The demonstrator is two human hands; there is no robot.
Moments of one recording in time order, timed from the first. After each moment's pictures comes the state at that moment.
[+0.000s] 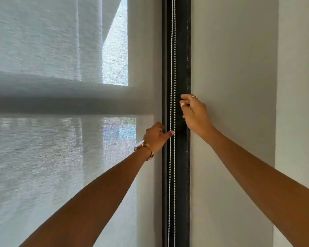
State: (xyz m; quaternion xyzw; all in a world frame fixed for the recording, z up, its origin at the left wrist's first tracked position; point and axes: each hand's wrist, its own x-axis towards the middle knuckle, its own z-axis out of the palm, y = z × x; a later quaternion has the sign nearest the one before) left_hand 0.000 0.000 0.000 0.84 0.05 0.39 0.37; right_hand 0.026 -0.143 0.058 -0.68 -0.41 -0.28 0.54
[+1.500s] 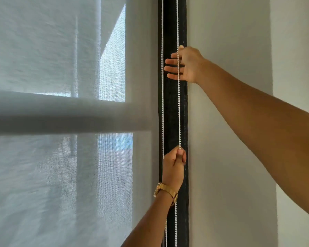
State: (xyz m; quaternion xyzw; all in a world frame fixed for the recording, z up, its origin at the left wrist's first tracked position) left_hand 0.004 -0.073 -0.029 0.70 -0.12 0.47 0.53; right_hand -0.008 -0.145 0.237 -0.56 -0.38 -0.02 0.74
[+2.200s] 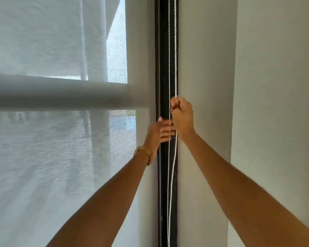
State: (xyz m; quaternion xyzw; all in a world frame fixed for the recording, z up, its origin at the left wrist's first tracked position) left_hand -0.077 -0.092 -0.019 0.71 -0.03 0.34 0.62; right_hand -0.035 -0.179 0.031 -0.55 -0.43 -0.22 0.69
